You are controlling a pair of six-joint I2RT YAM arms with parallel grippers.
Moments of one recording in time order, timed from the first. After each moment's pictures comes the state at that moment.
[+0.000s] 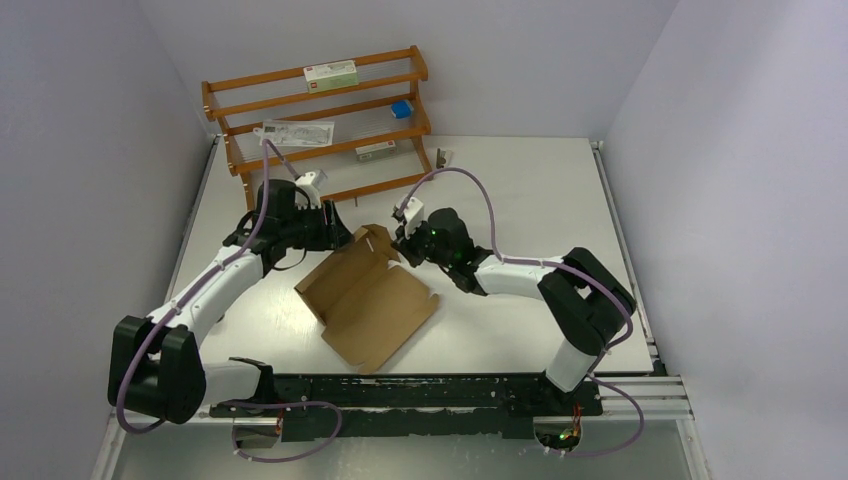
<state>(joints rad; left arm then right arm) -0.26 1.26 0.83 -0.24 0.37 -0.33 0.76 1.69 0.83 0.51 -0.20 -0.10</state>
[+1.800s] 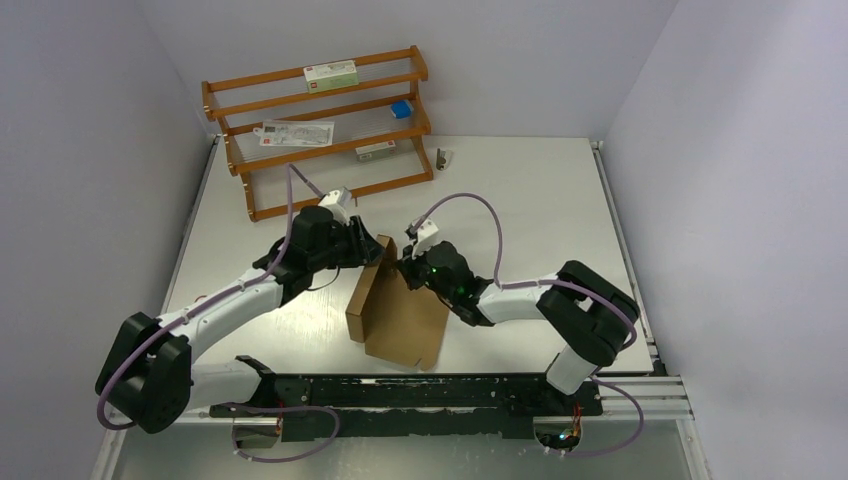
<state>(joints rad) -0.55 1.22 0.67 0.05 0.14 -0.64 0.90 1.64 0.64 0.68 0.13 0.23</state>
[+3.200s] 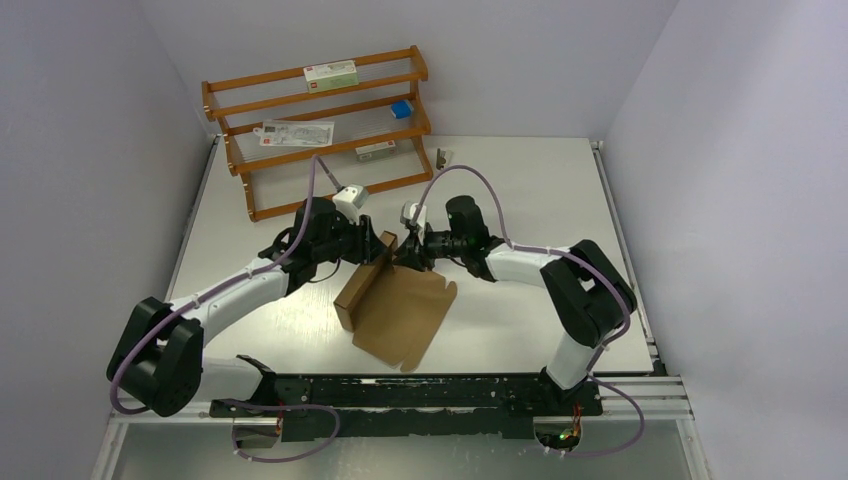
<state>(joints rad) -0.52 1.30 0.72 0.08 0.26 -0.32 0.61 1.71 0.84 0.43 -0.79 -0.30</state>
